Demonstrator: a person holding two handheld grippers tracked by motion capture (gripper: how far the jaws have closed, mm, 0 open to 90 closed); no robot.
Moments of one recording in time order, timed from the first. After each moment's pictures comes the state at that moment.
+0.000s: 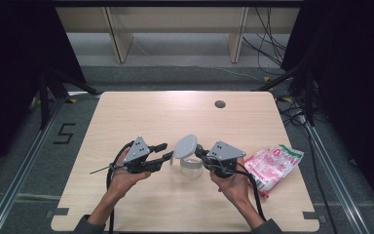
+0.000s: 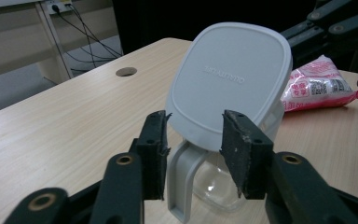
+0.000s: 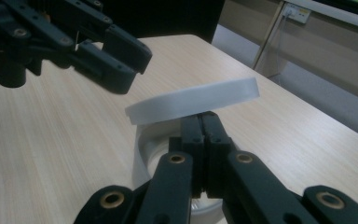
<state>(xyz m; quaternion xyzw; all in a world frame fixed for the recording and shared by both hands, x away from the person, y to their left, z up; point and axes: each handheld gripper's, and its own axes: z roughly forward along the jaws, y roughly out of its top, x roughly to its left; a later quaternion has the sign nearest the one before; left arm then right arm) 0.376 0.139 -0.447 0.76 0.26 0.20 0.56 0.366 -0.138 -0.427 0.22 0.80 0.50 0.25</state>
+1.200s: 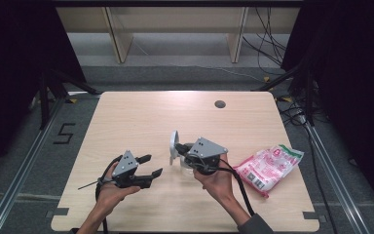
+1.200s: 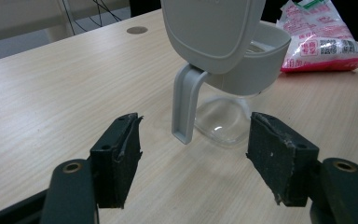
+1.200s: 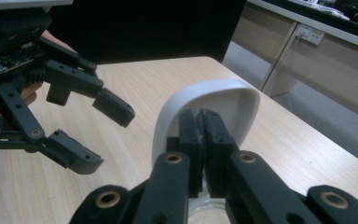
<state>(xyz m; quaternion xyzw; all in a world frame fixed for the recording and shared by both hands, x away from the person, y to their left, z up) 0.350 0.168 -0.476 0.77 0.30 0.18 0.53 0.366 -0.094 -0.411 0.19 0.80 0.51 0.25</state>
